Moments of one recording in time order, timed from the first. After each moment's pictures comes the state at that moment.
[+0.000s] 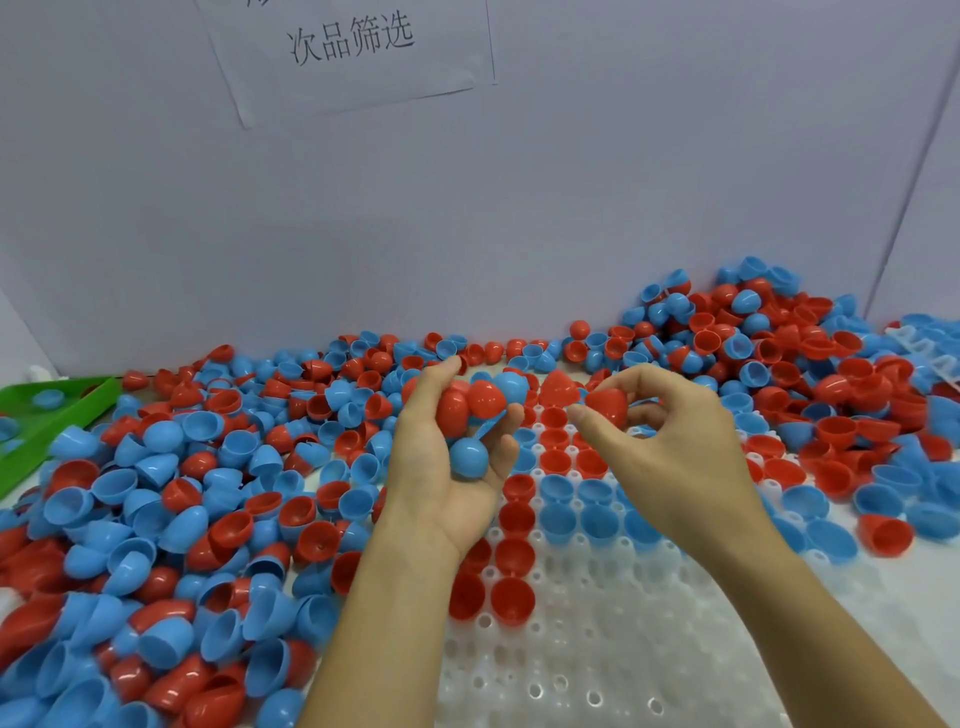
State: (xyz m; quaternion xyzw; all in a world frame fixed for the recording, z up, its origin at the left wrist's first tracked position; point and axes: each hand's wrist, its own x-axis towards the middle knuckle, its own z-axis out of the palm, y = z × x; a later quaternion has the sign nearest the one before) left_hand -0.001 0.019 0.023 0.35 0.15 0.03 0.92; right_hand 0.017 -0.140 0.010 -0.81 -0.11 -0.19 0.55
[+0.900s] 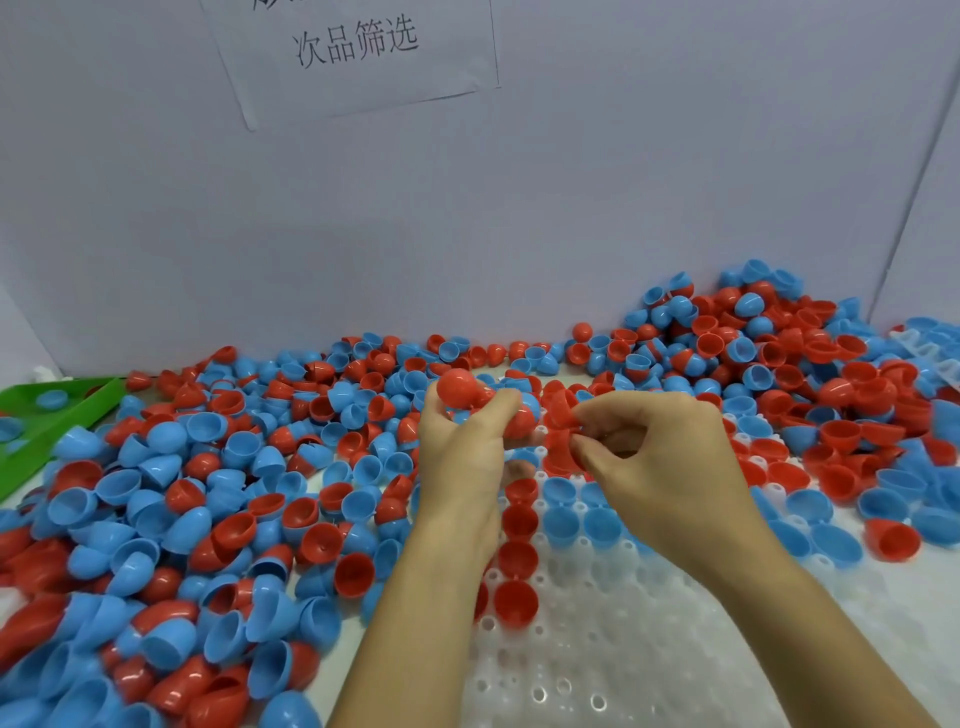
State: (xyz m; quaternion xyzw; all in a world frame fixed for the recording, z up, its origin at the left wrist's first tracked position) left_hand 0.011 0.005 0.006 0.55 0.13 0.16 0.81; right_hand 0.009 -0.134 0.014 -0.84 -0.17 -0.17 0.49
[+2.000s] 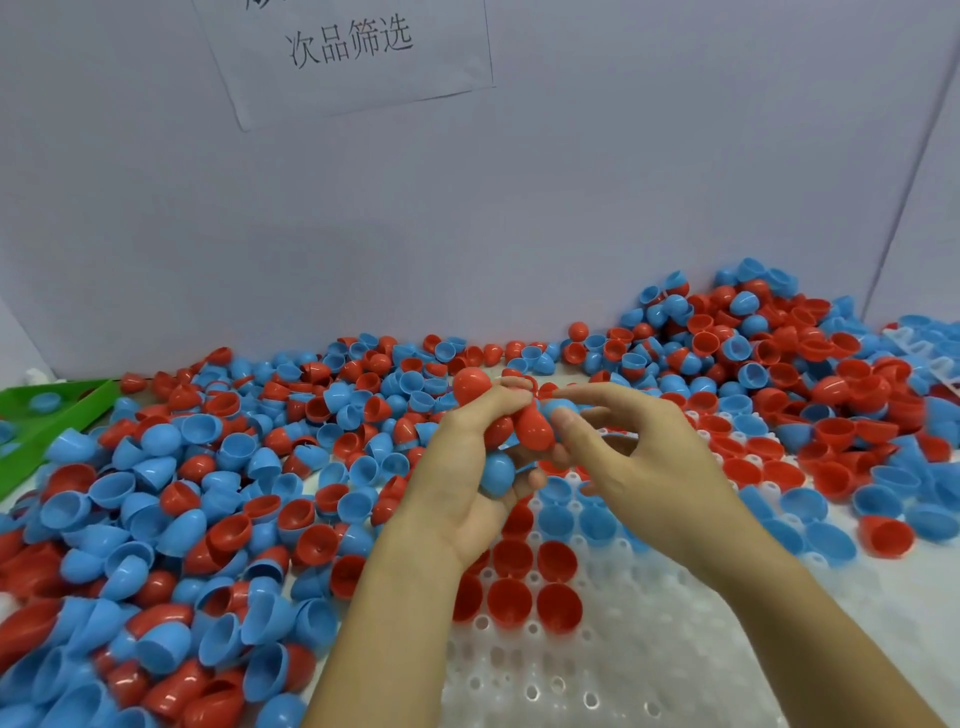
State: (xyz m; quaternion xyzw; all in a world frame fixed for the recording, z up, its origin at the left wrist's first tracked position) left_hand -0.001 0.012 0.022 0.51 0.06 -0.03 0.86; right_hand 0.010 -0.133 0.012 -0.79 -0.18 -0.07 0.59
